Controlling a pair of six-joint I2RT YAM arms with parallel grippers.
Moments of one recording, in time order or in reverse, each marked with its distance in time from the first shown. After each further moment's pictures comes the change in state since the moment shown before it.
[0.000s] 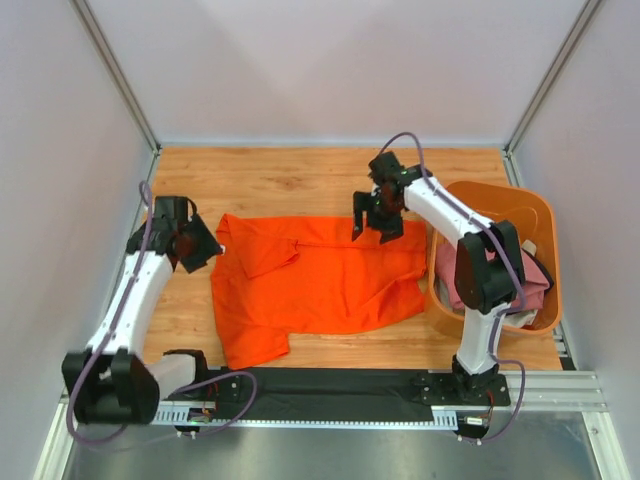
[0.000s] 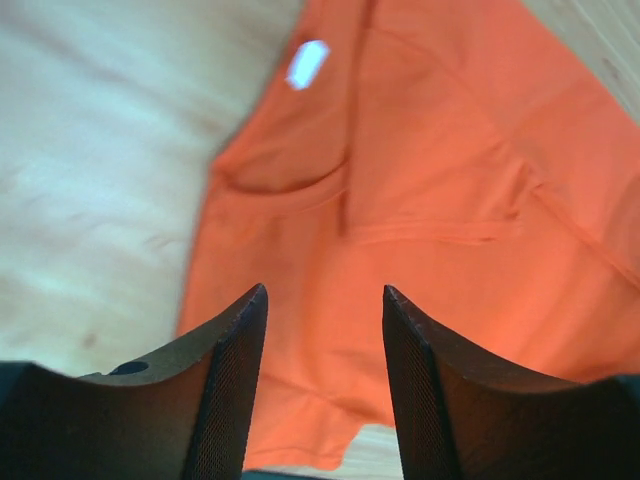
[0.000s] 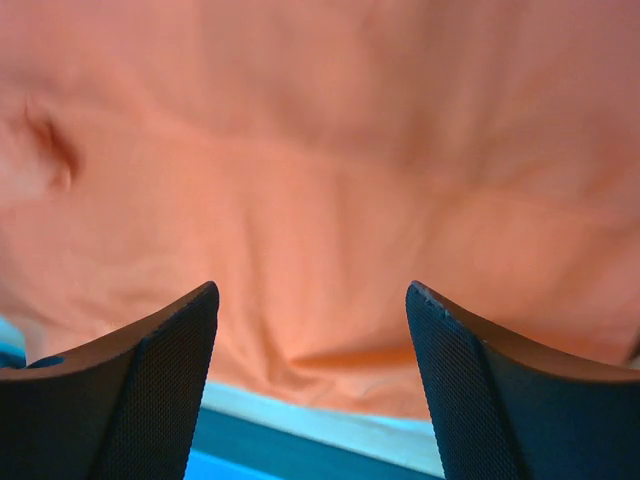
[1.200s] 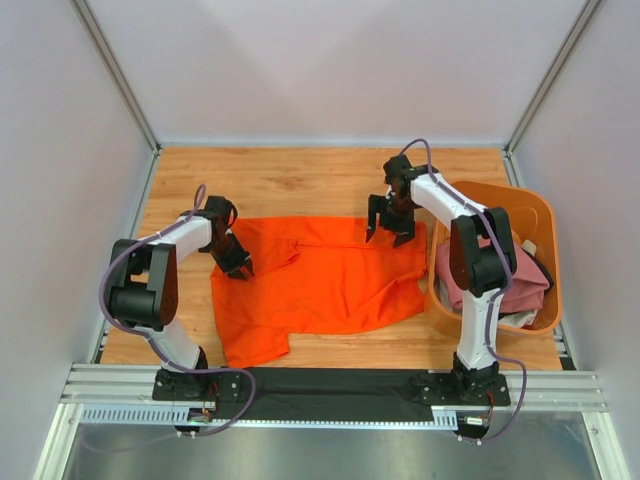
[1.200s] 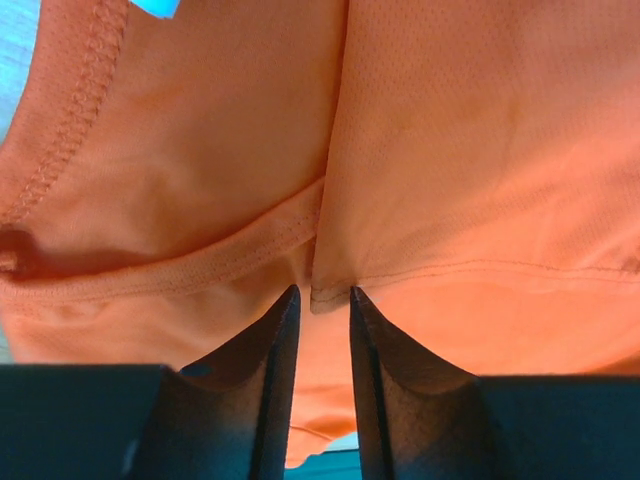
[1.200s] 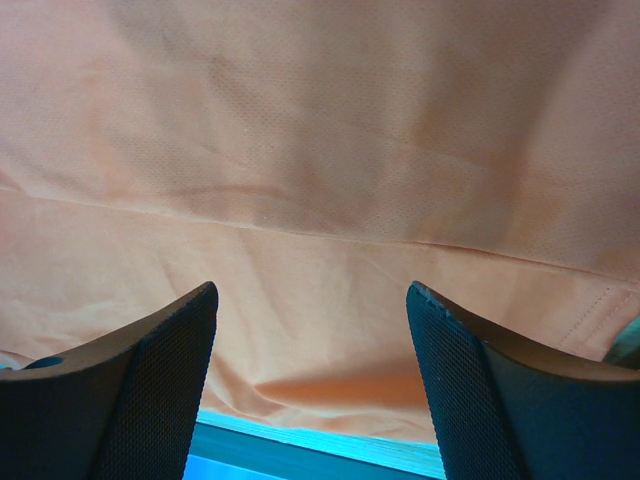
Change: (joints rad) left arm -0.124 0.581 0.048 0.147 0.191 -0.103; right arm -0.157 0.152 0.067 -0.017 0.003 -0.020
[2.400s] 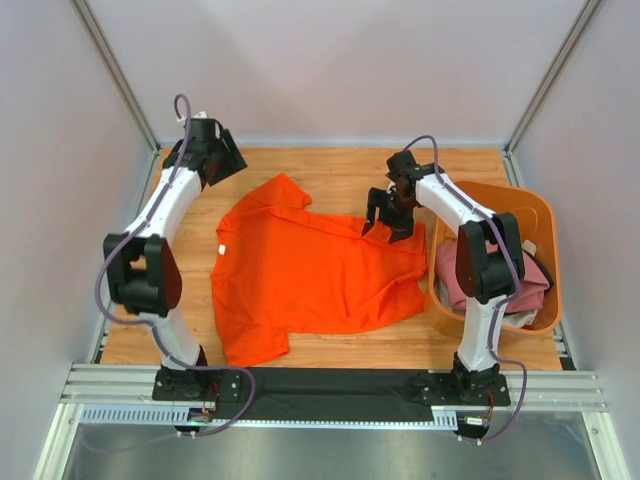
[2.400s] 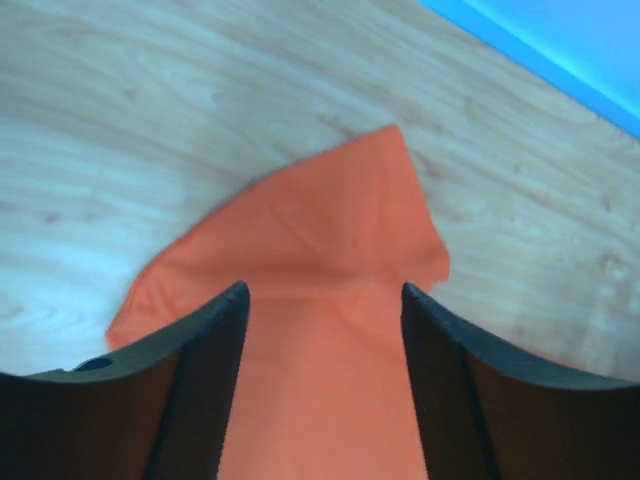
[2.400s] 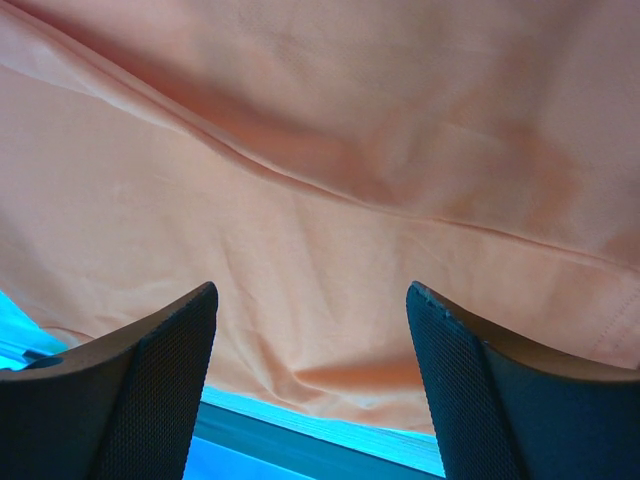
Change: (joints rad) left arm 0.037 0.187 0.679 0.199 -0.194 0.196; right arm -0.001 -0.062 -0.026 0.042 -0.068 0.061
